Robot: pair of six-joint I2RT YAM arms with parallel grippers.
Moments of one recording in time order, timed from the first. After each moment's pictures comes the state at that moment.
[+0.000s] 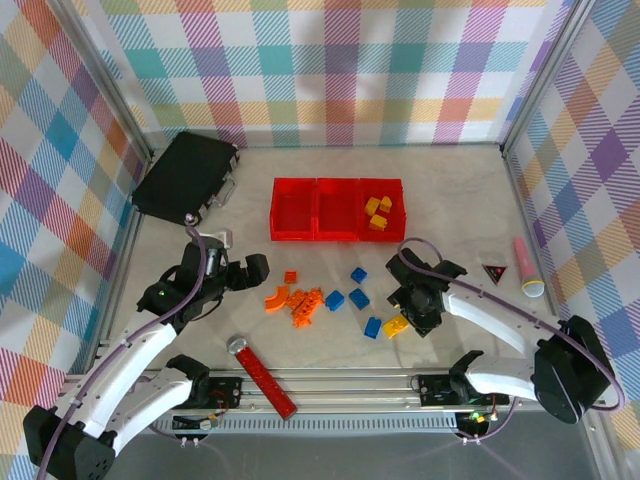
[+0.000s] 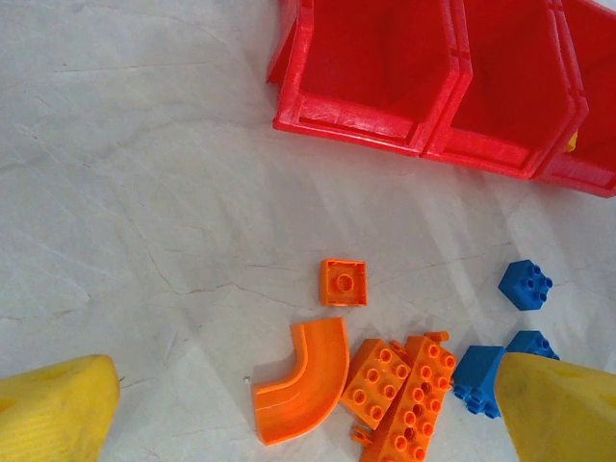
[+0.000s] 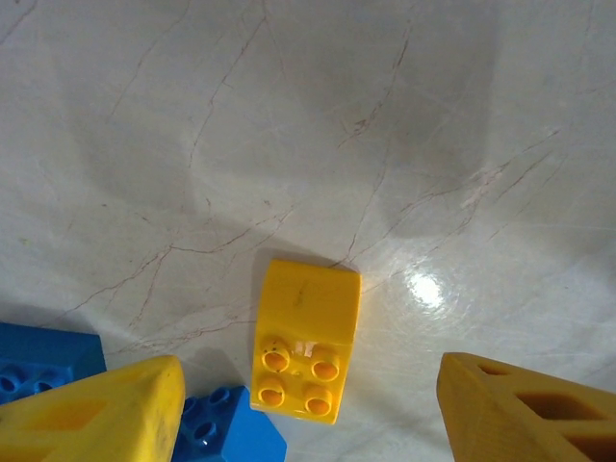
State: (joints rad) left arm -0.44 0.82 0.71 -0.62 -0.02 -0.56; right arm 0.68 1.20 0.72 -0.94 0.06 1.52
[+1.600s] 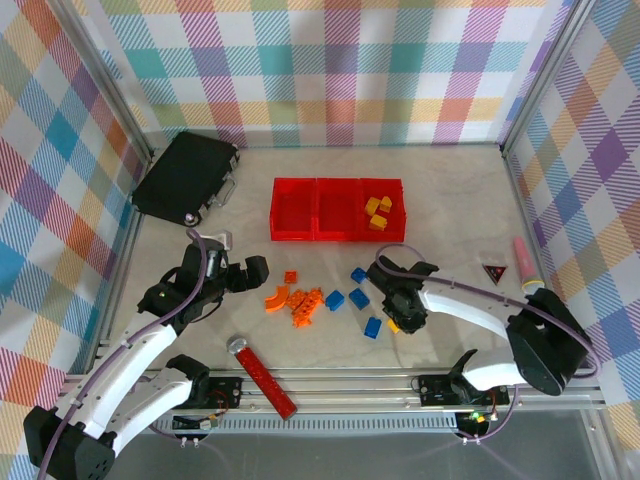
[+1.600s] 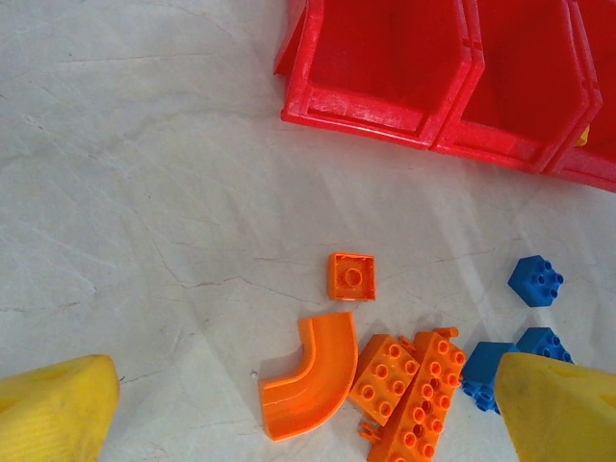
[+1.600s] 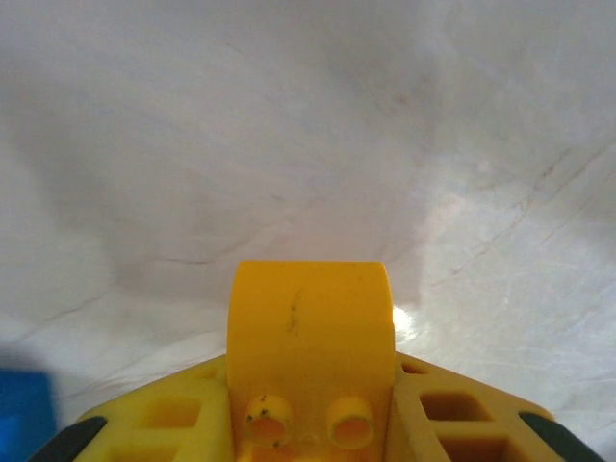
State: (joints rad) left arm -0.44 0.81 0.69 -0.63 -0.03 -0.56; right arm 0.79 1.34 0.77 -0.91 0.17 1.58
